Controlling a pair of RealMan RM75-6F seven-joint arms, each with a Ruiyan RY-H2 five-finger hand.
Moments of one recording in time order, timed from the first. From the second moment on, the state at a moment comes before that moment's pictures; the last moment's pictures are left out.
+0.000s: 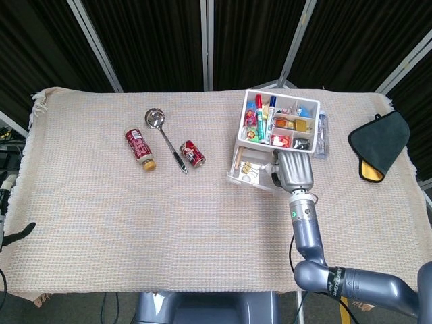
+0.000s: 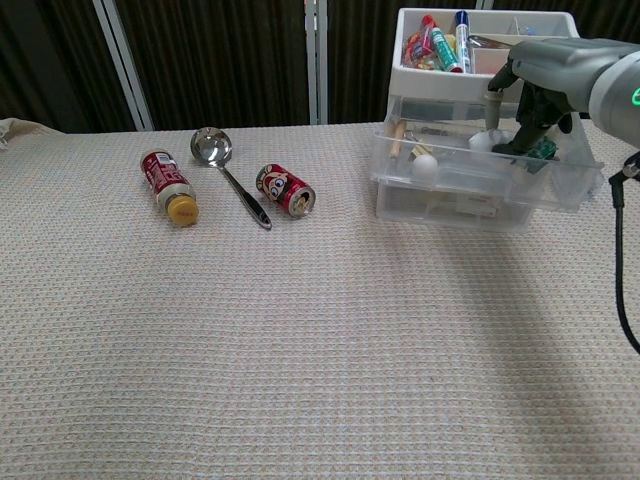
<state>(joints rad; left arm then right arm) -0.08 -1.14 -0.11 -1.59 1.44 1.54 0.06 0.78 -1.52 0.37 -1.70 -0.67 1.31 -0.83</state>
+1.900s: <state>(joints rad) -0.07 -1.14 -0.10 -1.60 1.48 1.58 0.05 0.52 -1.46 0.02 -2.04 -1.22 1.47 -0.68</state>
